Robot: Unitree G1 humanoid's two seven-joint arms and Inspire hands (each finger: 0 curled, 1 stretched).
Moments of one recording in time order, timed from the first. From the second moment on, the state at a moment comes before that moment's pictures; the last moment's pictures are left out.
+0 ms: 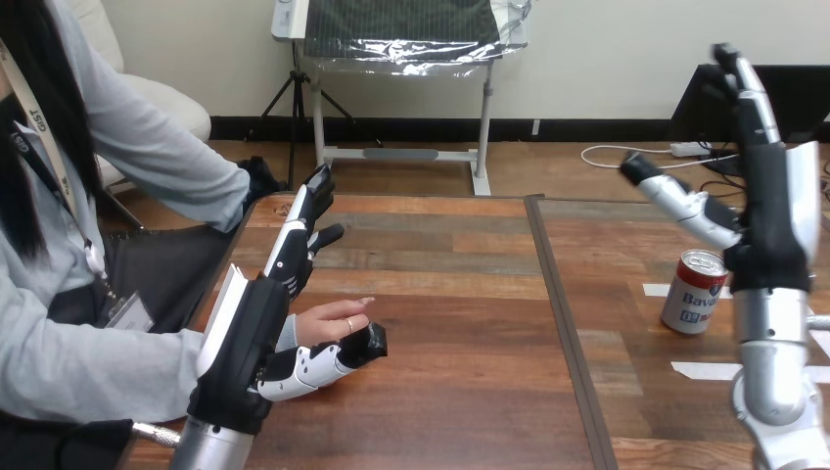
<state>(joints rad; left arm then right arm) -0.13 0.18 -0.02 0.75 0.04 -1.17 -0.14 -0.49 -0.37 -0.13 0.98 -0.27 -0.89 -0.38</state>
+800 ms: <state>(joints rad) -0.12 0.18 -0.02 0.74 0.04 -1.17 -0.14 -0.56 -0.42 -0.12 1.14 -0.27 -0.74 -0.41</state>
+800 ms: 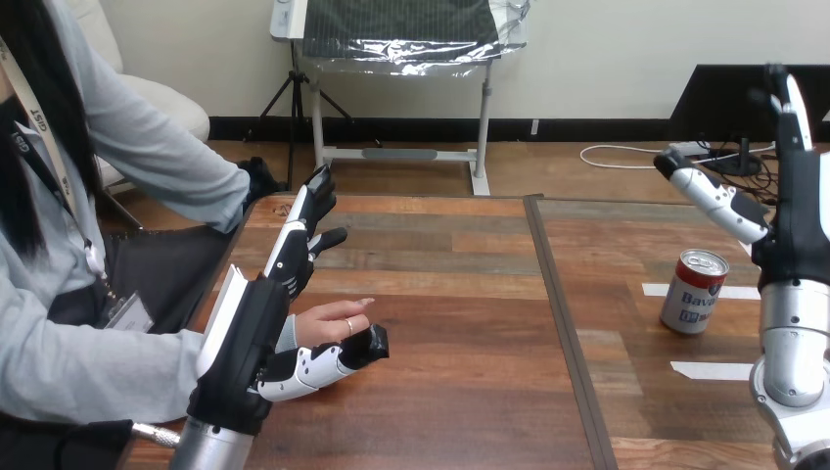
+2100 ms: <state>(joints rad) -0.11 0.18 -0.02 0.70 0.04 -1.17 -0.15 -0.58 -0.43 -0.12 1.27 -0.22 -0.56 -0.33</state>
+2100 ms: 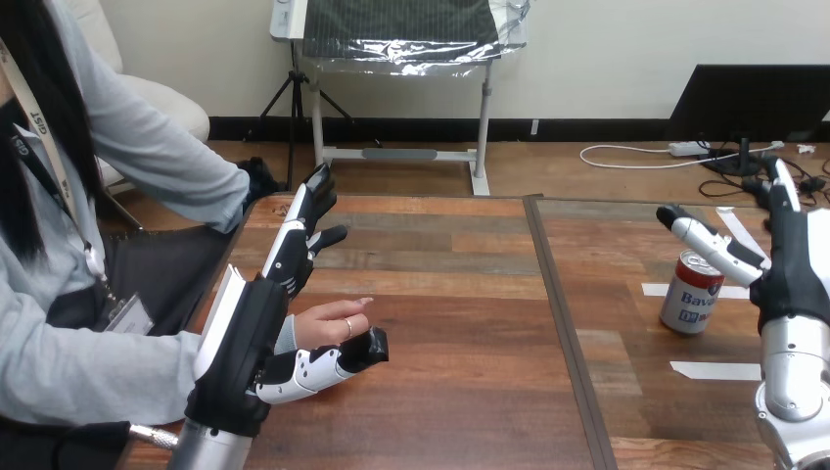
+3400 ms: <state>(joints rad) -0.09 0.18 -0.02 0.69 0.02 -1.19 -0.15 -0.58 -0.43 -0.11 1.31 -0.20 -0.43 -0.27</state>
